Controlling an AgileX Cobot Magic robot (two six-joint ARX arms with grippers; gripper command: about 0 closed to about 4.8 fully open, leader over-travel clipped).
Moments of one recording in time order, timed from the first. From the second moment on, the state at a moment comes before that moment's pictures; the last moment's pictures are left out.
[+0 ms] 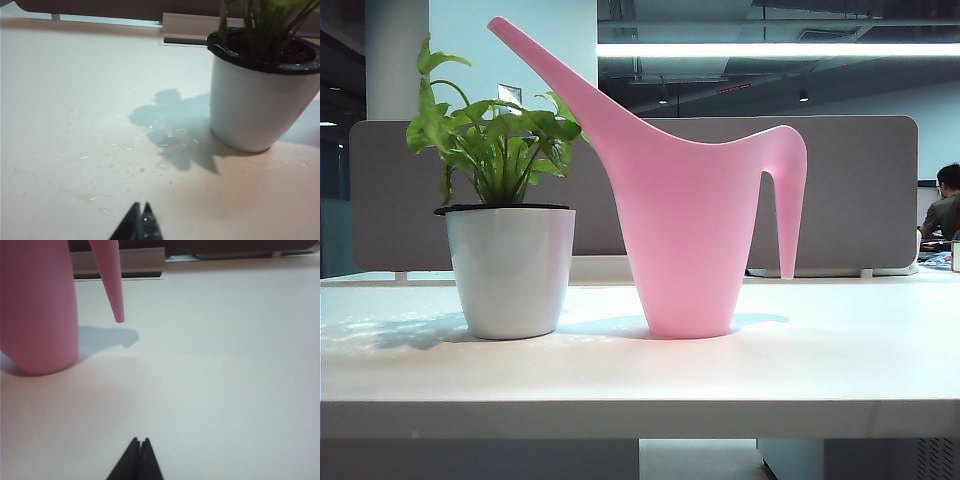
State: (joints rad) left arm 0.04 0.01 0.01 -0.16 0.15 -0.05; right arm 0.06 0.00 0.01 -0.18 -0.11 0.05
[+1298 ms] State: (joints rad) left arm -0.36 0.74 0.96 -0.52 0.13 -0.04; right arm 0.06 0.02 0.58 -0.20 -0.43 0.34
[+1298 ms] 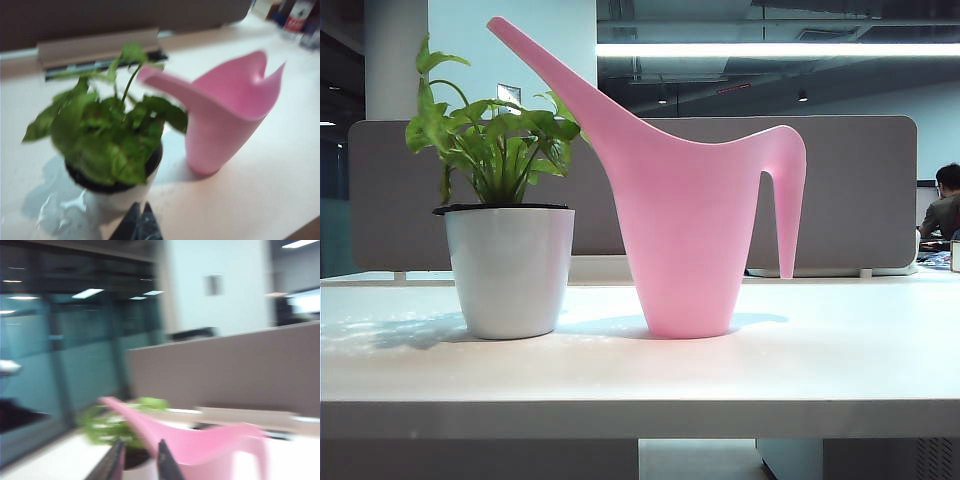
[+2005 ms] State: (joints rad) left arm -0.37 0.77 0.96 -0.47 0.13 -0.04; right arm 0.09 0.79 0.48 0.25 -0.20 0.04
